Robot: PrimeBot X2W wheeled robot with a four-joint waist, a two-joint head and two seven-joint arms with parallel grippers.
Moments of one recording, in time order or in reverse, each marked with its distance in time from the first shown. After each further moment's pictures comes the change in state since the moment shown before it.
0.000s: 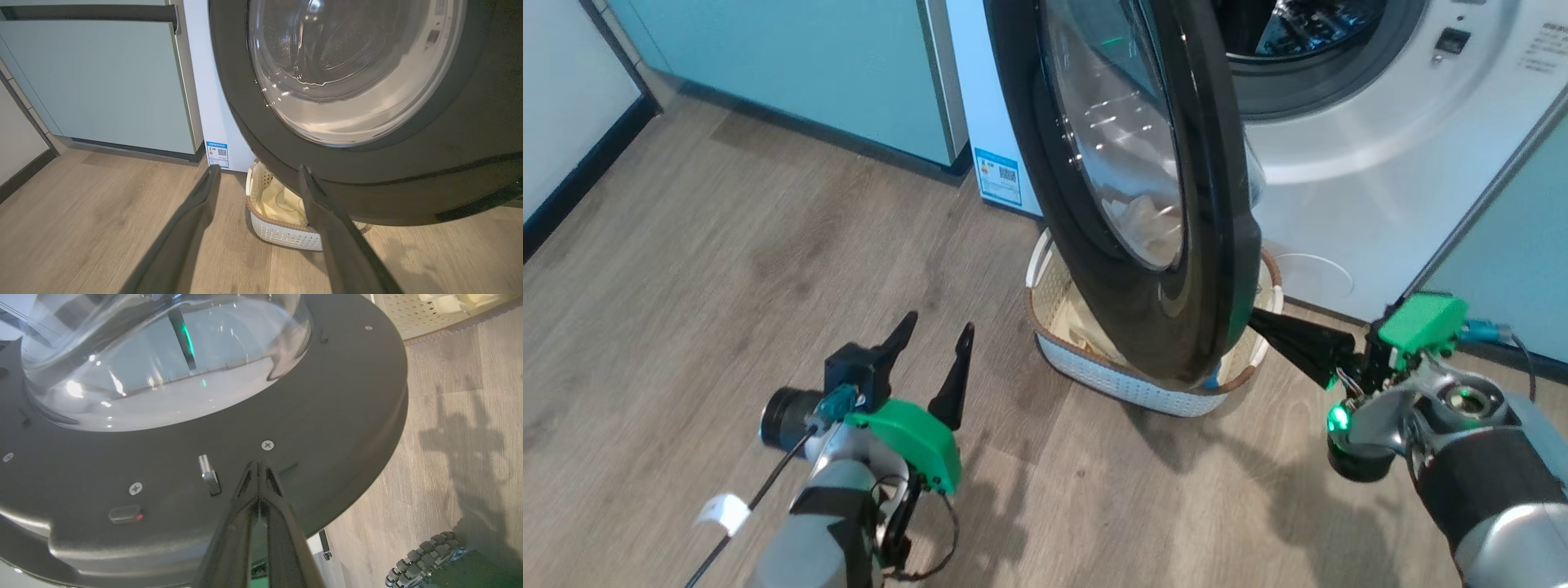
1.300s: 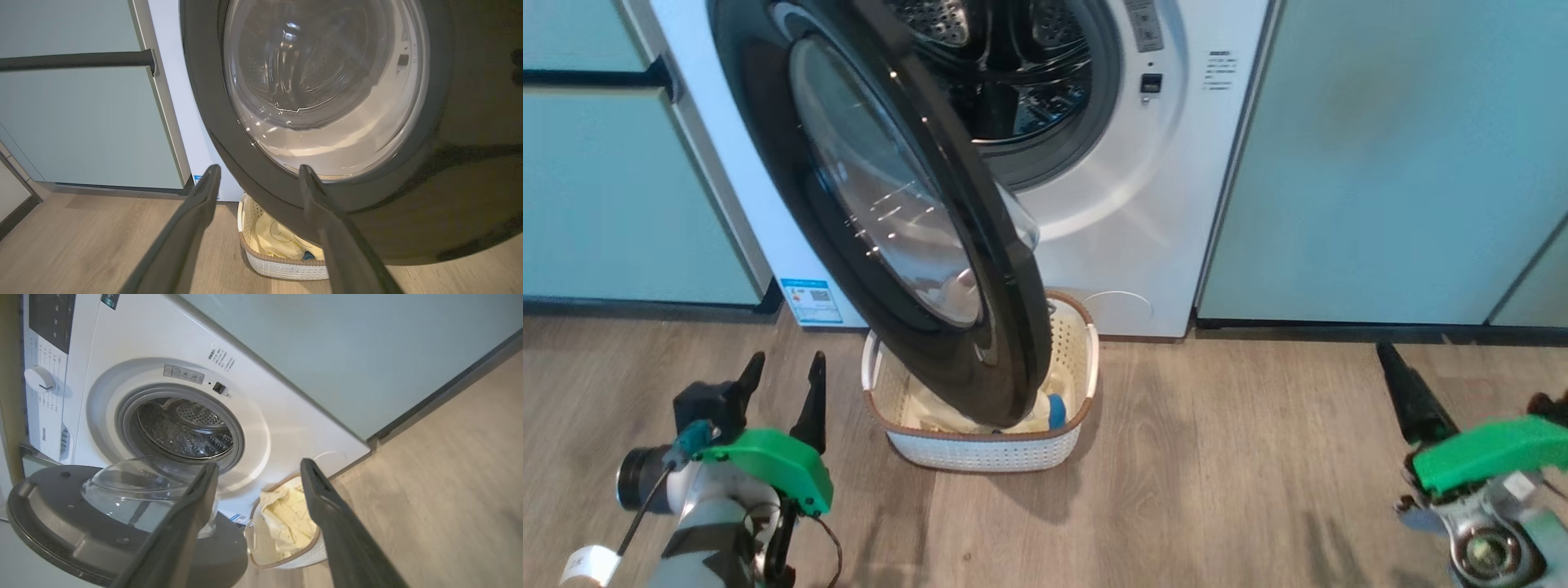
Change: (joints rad) left arm 0.103 0.128 0.197 0.016 -0.036 0.015 0.000; right arm 0.406 -0.198 0.100 -0.501 -0.402 0.000 -0.812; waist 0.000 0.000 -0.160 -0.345
